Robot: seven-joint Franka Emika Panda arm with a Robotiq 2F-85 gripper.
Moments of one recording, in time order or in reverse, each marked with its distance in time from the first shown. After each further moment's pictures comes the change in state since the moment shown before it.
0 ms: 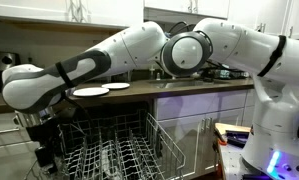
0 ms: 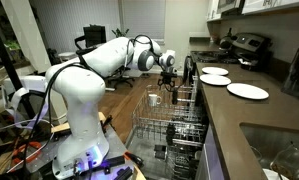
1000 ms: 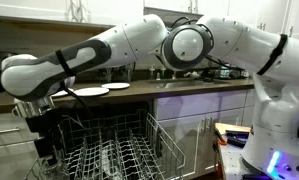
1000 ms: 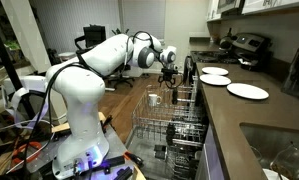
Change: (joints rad) arm -0.014 -0.050 0.013 -0.018 0.003 -0.042 -0.003
